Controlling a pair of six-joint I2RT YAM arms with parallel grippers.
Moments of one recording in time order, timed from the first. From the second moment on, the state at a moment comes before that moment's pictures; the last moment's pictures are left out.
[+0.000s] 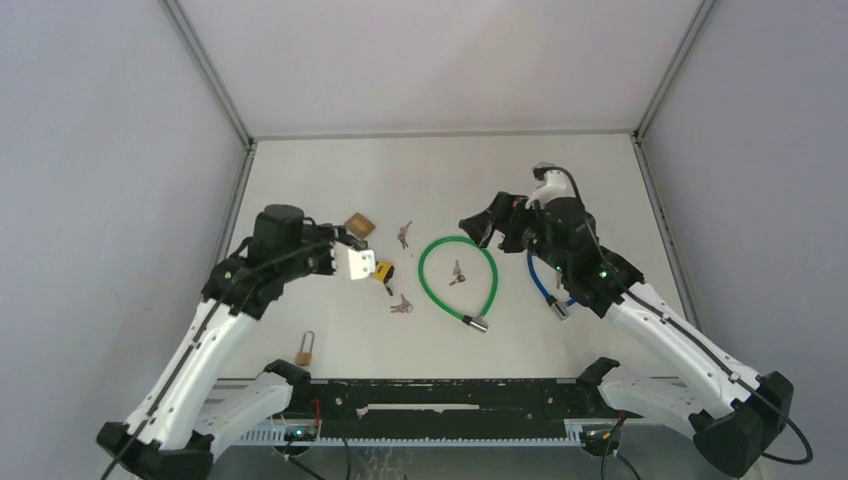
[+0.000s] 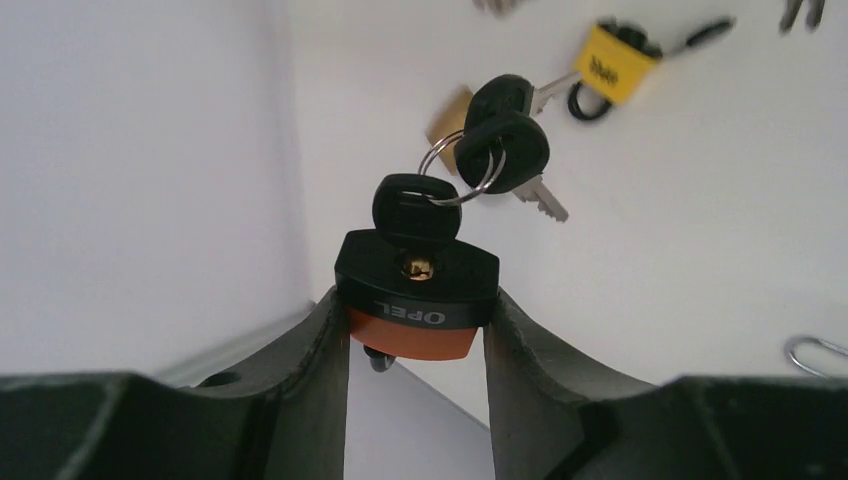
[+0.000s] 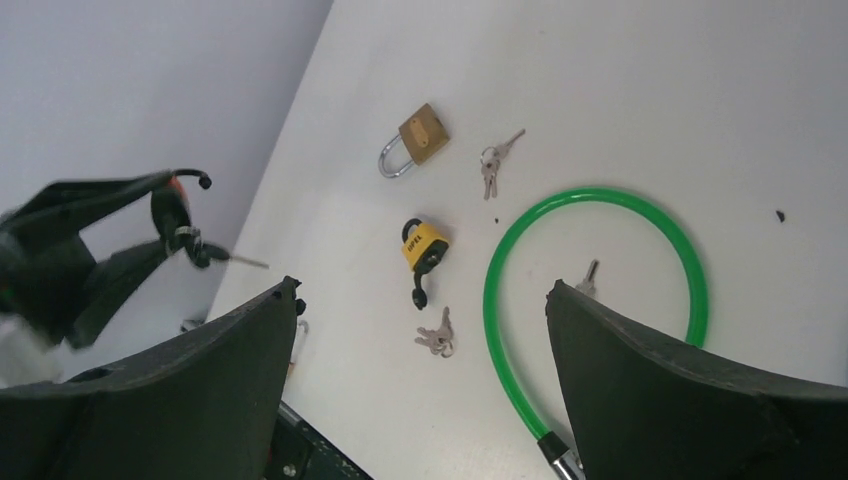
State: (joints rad) left arm -0.32 0.91 1.03 -0.85 0.17 1.25; right arm 0.66 1.00 0.95 -0.27 0.02 0.62
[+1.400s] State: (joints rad) left arm -1.02 0.72 0.71 -0.02 -0.21 1.49; right arm 0.99 1.26 0.96 0.31 -0.04 0.50
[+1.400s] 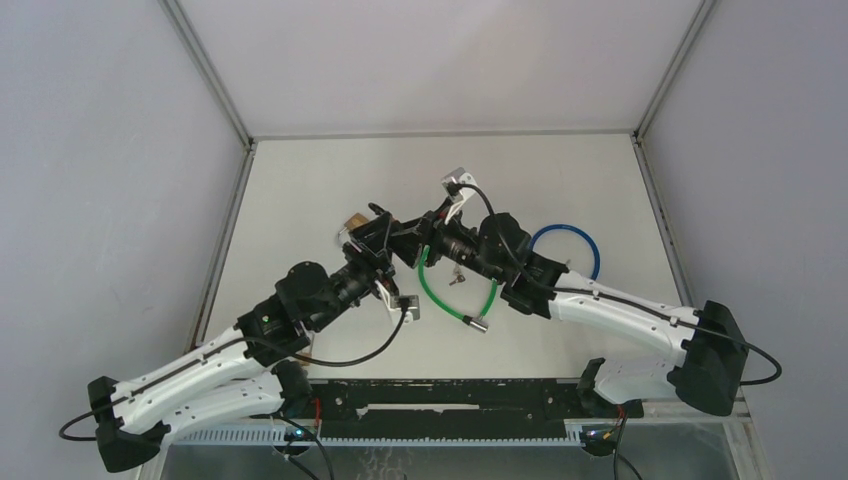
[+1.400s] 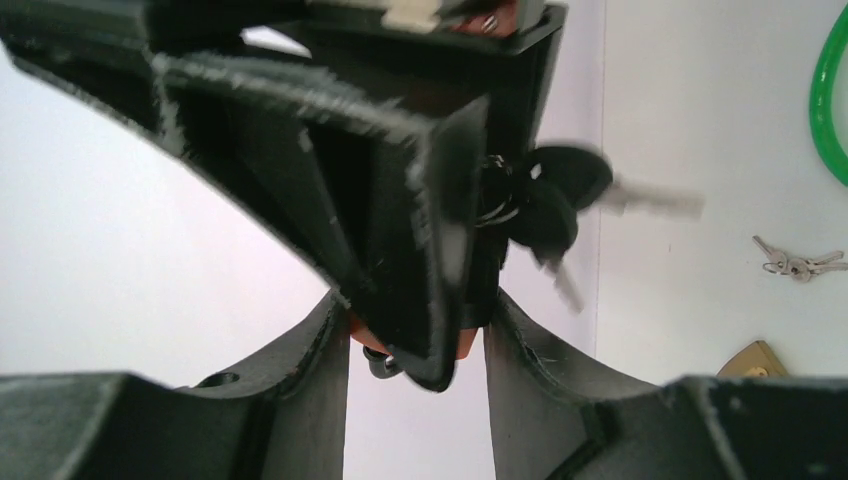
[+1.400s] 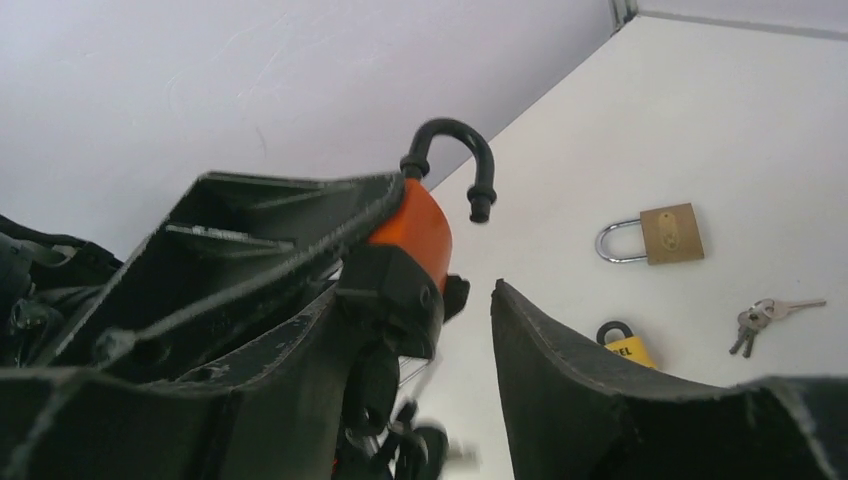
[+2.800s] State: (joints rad) left arm -0.88 0.77 1.14 -0.52 0.47 0.44; right arm 0.68 0.97 0.93 0.12 -0.97 0.42
